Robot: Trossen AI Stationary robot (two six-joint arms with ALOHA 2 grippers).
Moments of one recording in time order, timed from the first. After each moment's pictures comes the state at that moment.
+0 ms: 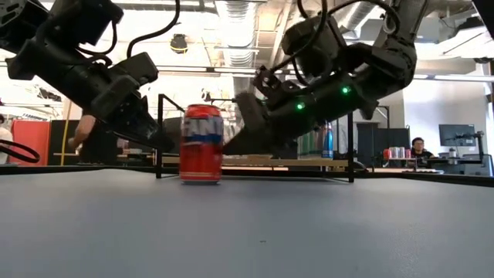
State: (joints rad) left arm -0.23 1.36 0.35 0.45 -0.52 -0.35; right arm 0.09 2.01 0.88 0.74 0.43 0.27
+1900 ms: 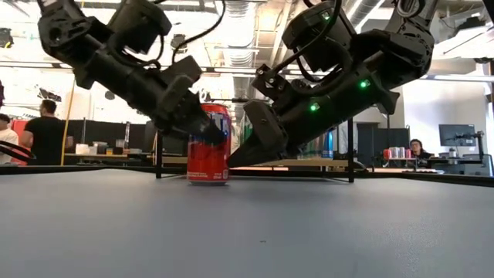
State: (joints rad) left arm -0.03 1.56 0.50 0.62 -0.31 -0.21; right arm 0.19 2.01 0.91 0.59 0.47 0.26
